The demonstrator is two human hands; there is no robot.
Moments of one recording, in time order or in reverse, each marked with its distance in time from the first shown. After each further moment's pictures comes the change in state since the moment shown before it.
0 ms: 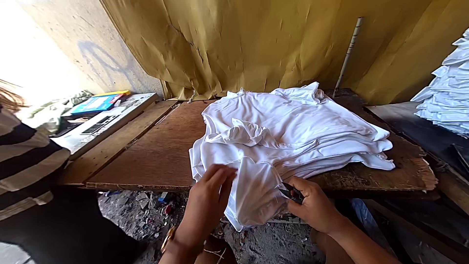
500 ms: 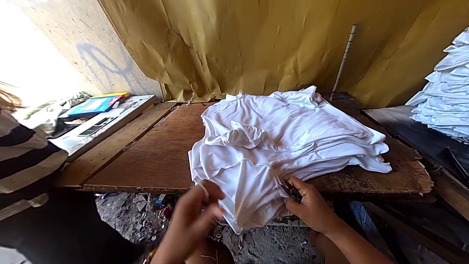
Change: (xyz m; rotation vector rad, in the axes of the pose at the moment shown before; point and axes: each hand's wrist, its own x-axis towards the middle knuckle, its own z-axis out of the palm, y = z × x) left_hand -0.033 -0.015 -0.021 -0.627 -0.065 -0.176; right_hand 0.002 -0.002 0.002 0.183 -0.014 0.121
